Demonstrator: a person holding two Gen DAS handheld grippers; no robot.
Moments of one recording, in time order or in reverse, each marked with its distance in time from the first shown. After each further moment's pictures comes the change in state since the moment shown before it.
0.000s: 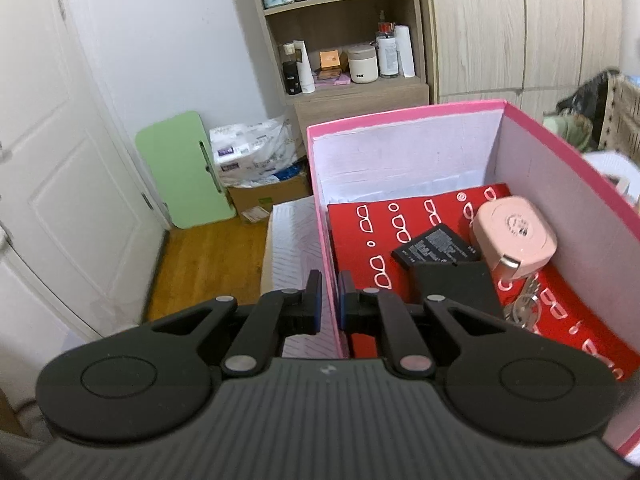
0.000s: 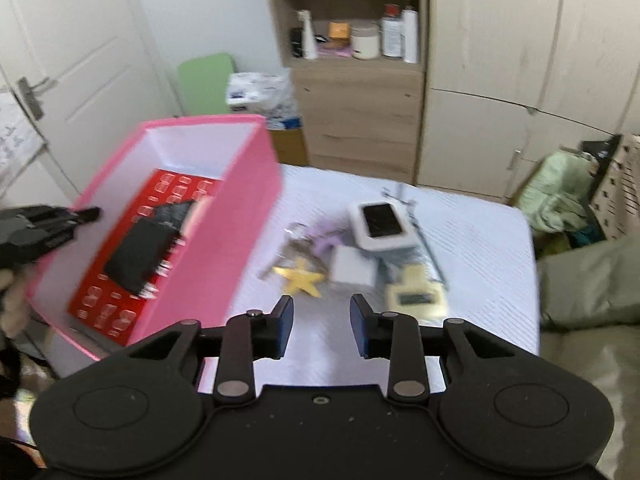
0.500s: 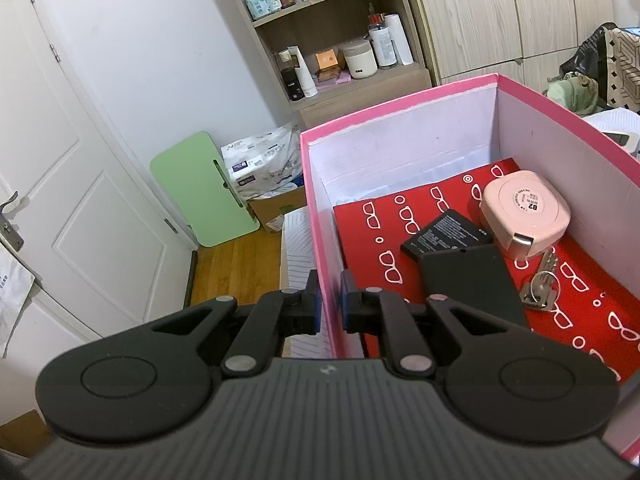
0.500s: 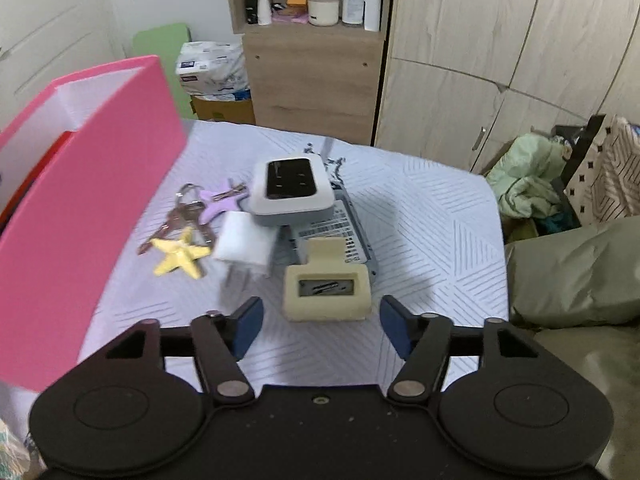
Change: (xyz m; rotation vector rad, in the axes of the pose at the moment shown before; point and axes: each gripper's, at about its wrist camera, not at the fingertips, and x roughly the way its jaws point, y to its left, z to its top) left arm -0.006 -0.016 0.001 0.128 0.002 0.074; right arm 0.084 -0.053 -0.009 -0.003 0.053 -0.101
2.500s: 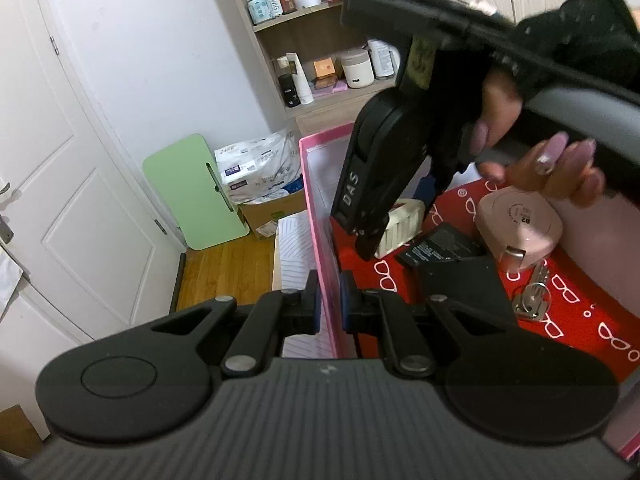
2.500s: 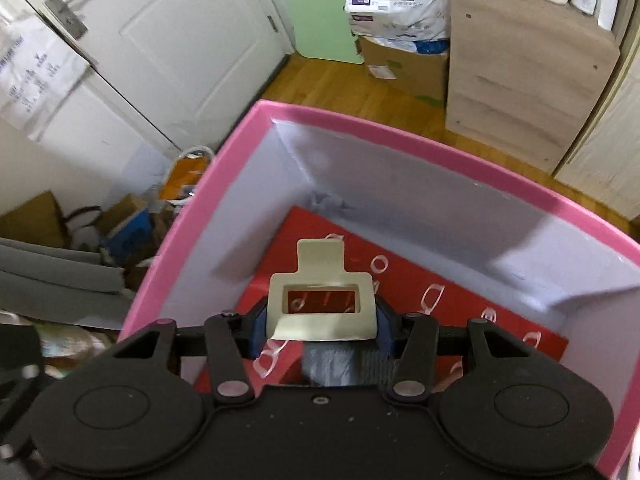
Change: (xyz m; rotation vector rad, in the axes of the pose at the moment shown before) left arm -0.002 0.007 -0.003 -0.038 -0.032 -0.037; right arm 0.099 0.258 0.159 -0.181 0.258 0.364
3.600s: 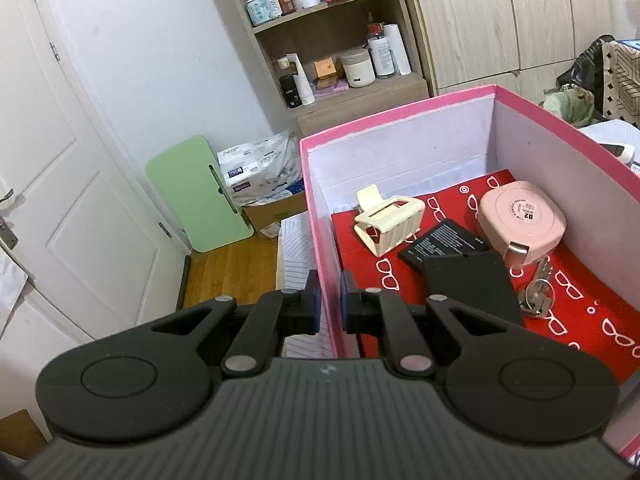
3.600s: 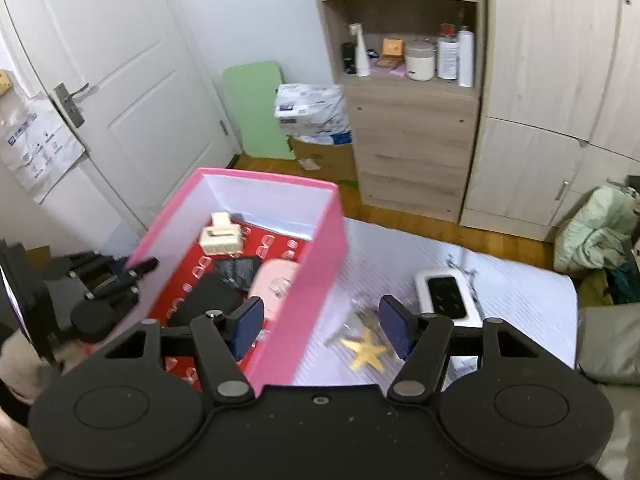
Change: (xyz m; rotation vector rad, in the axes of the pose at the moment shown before) left arm 0.000 -0.003 0.000 0.020 0.003 0.011; right arm -0.218 -0.084 -0.177 0.084 -0.351 -0.129
